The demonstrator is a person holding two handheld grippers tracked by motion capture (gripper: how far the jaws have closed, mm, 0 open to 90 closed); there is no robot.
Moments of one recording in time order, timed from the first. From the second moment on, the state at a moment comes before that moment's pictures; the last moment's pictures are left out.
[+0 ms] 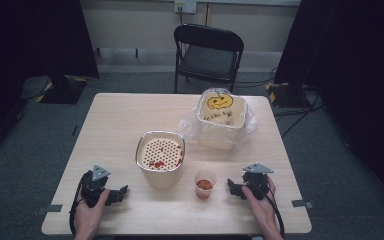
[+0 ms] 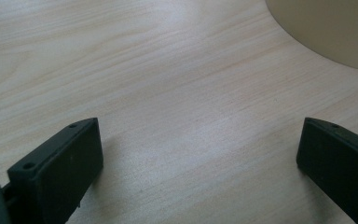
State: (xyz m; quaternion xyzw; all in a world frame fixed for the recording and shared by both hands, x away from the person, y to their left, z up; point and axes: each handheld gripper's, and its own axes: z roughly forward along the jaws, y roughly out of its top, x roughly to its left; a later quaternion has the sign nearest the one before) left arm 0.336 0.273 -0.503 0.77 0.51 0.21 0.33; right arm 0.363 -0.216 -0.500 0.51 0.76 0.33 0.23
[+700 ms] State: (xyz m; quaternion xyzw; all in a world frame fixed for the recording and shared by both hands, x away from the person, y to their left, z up) left arm 0.337 0.273 -0.503 0.77 0.51 0.21 0.33; right arm 0.342 -0.197 -0.486 0.44 0.81 0.36 0.15
